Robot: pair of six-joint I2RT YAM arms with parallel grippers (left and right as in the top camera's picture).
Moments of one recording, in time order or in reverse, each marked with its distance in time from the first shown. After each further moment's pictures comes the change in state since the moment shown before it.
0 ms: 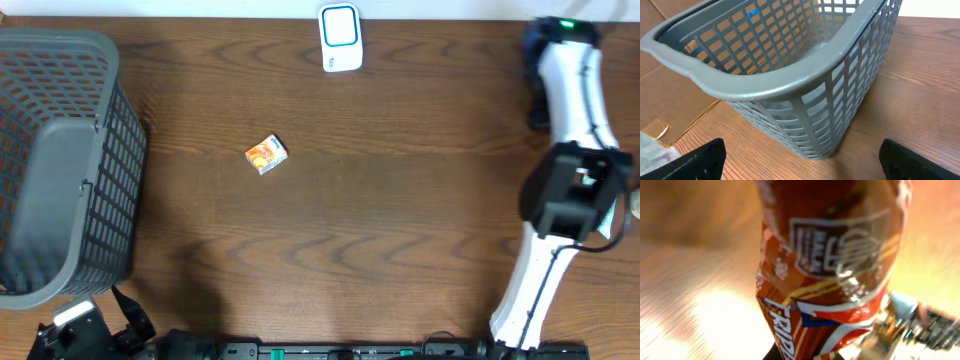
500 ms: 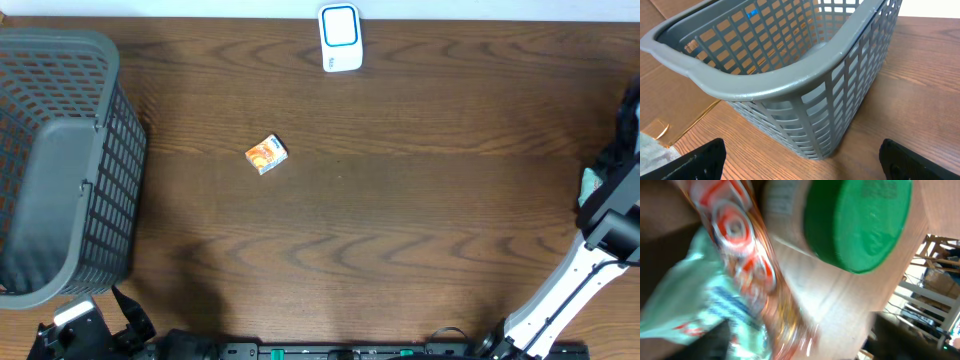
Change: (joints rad) left arm 0.000 0.000 0.000 0.000 0.000 0.000; right arm -0.365 0.004 -0.130 0.137 -0.135 0.030
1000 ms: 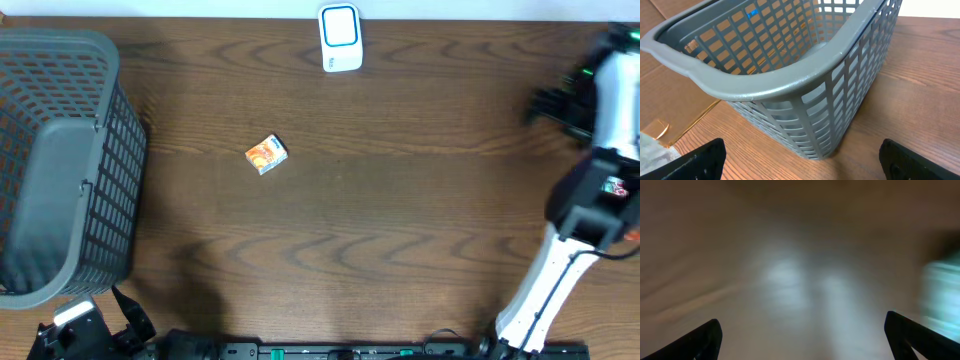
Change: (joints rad) left arm 0.000 0.000 0.000 0.000 0.000 0.000; right arm 0.245 0.000 0.171 -0.039 -0.616 -0.264
